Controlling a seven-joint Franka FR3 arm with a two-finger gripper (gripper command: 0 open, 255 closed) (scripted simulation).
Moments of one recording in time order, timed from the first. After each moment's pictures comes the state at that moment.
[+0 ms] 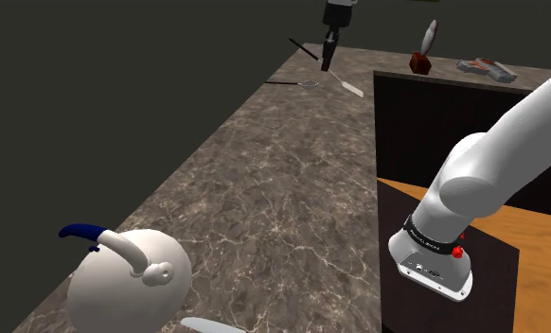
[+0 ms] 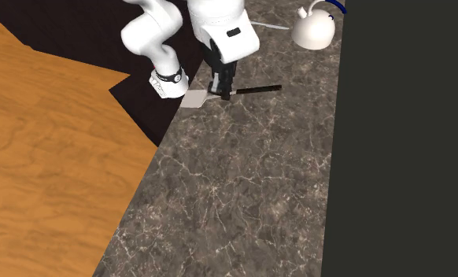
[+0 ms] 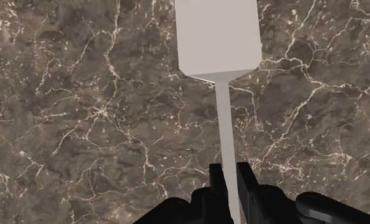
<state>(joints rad) 0.03 -0.31 -0.23 -2.00 -0.03 1.75 -0.60</state>
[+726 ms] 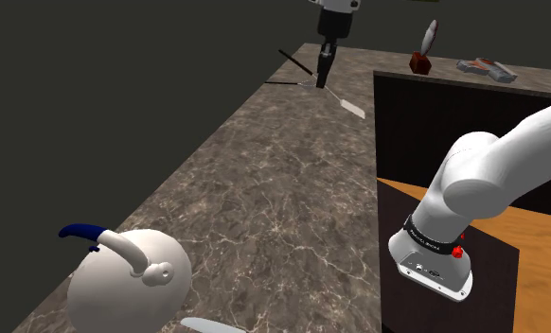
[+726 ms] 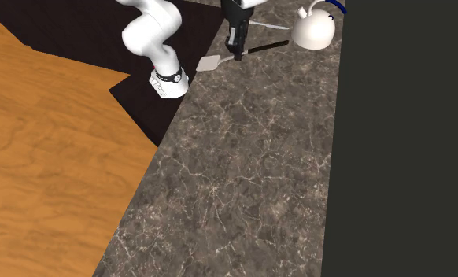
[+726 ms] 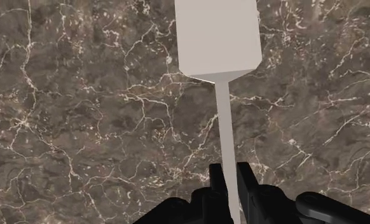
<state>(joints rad) 0.10 -0.55 -0.04 -2.22 0.00 1.73 -0.35</state>
